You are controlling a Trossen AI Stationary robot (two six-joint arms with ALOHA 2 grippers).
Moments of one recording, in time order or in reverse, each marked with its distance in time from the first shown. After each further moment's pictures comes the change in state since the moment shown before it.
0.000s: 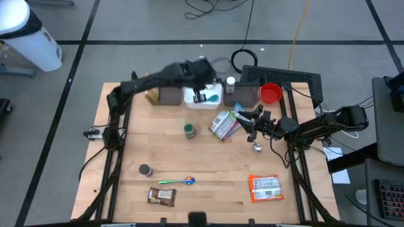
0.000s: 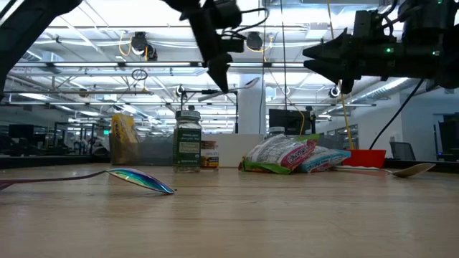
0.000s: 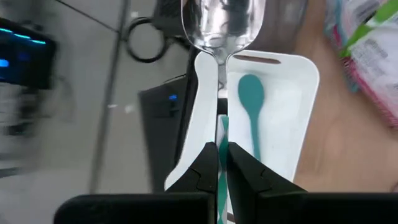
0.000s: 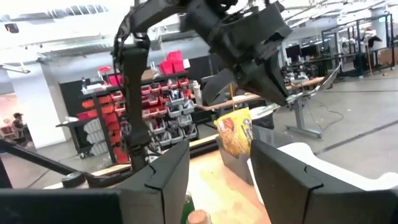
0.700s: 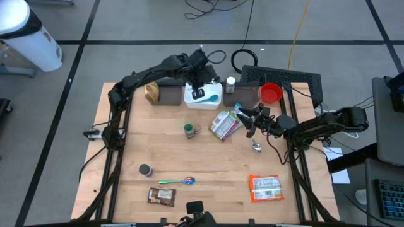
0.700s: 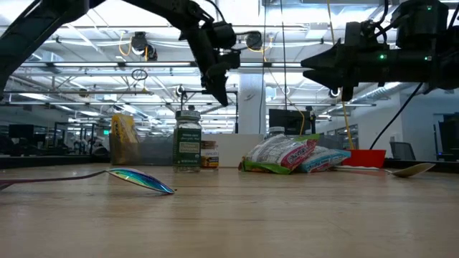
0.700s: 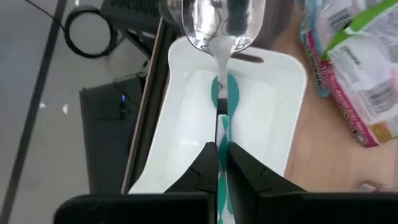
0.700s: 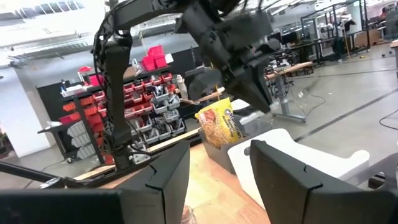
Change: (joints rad) left arm 0.101 0.070 0.001 0.000 0.240 -0.021; right arm -0.073 0.000 0.000 -0.053 -0.005 0.080
